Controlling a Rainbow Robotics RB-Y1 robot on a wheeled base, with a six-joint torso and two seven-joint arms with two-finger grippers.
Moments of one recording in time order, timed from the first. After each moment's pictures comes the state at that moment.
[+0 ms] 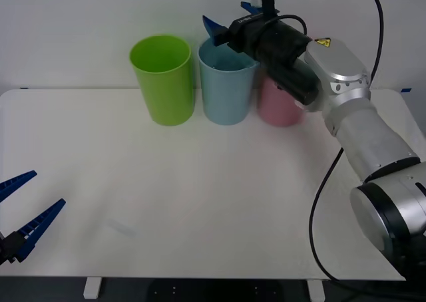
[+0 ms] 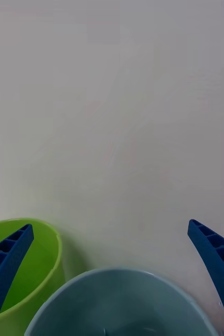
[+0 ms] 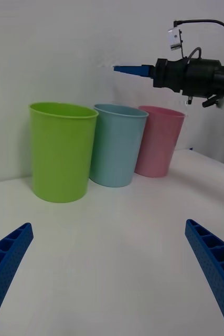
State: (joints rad) right arm -1.01 -0.25 0.14 -0.82 1.21 -0.36 -0.03; left arm 0.35 0.40 0.52 -1.66 -0.96 -1.22 0.00
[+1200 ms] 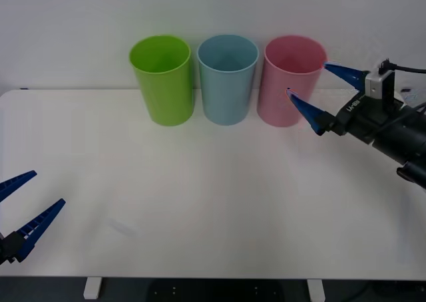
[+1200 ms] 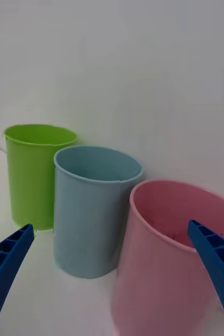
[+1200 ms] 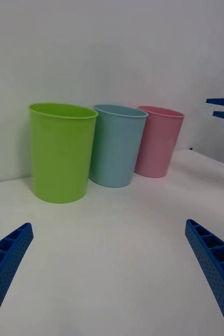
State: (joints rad) right arm -0.20 -0.69 0.05 -1.57 0.97 -0.61 0.14; left arm 0.35 0.40 0.52 -1.66 -0.96 -1.22 0.00
